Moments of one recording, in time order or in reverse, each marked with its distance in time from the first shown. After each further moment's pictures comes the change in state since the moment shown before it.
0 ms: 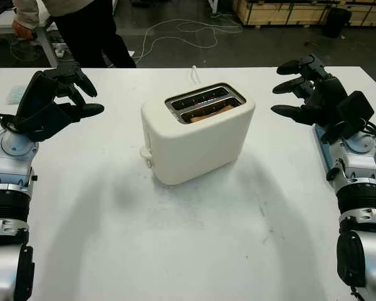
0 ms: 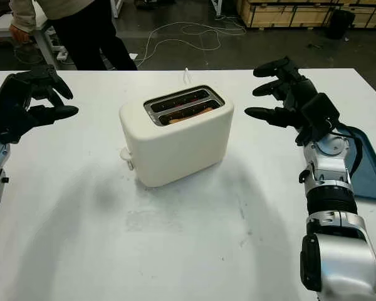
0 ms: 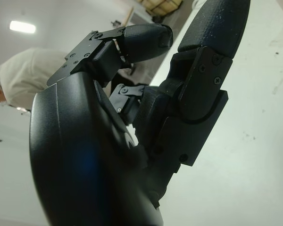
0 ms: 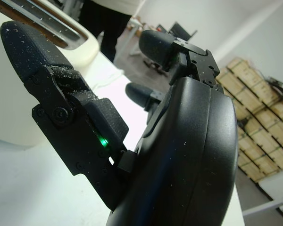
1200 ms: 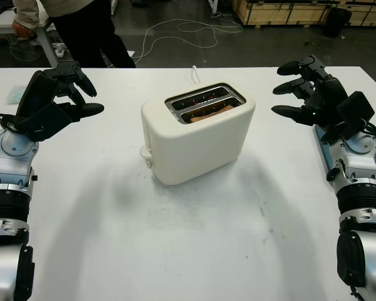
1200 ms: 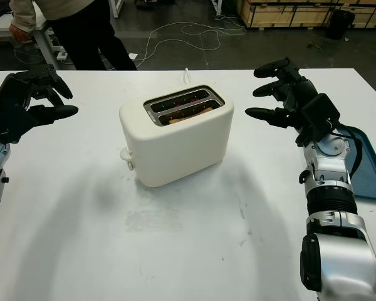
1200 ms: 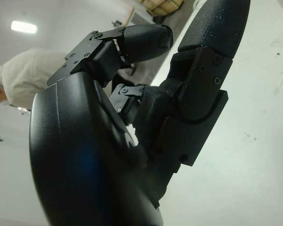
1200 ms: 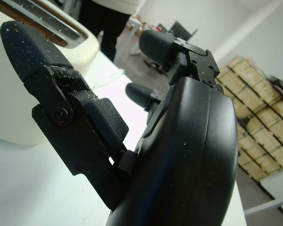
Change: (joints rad) left arm 0.000 0.000 0.000 -0.001 0.000 -0.002 0.004; right arm 0.000 0.000 -0.003 0.008 0.003 0.000 0.004
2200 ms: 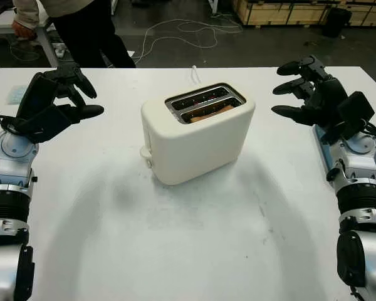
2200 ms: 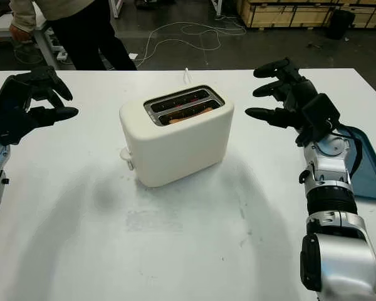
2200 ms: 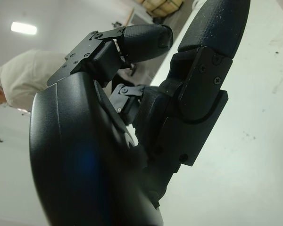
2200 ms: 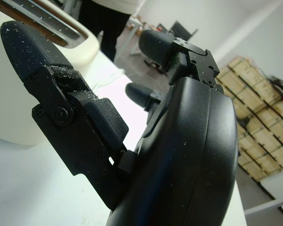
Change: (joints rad) left arm 0.000 0.000 0.000 0.022 -0.001 -0.028 0.000; right arm 0.000 0.000 0.000 0.001 0.000 0.000 0.000
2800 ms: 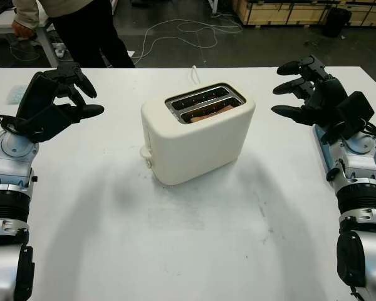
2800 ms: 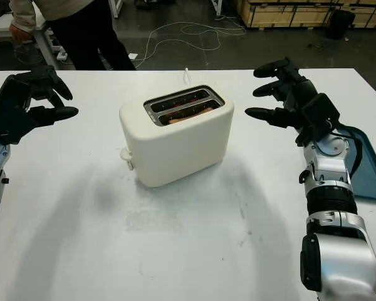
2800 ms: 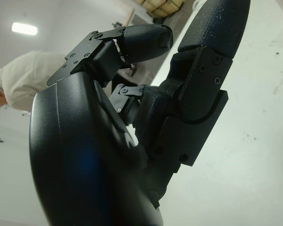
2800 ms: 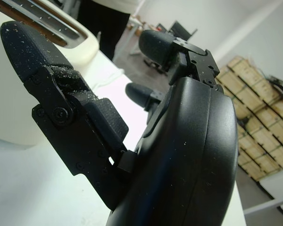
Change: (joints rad) left arm 0.000 0.000 0.000 -0.004 0.001 0.004 0.000; right arm 0.000 0.000 0.002 -0.002 -0.003 0.000 -0.004
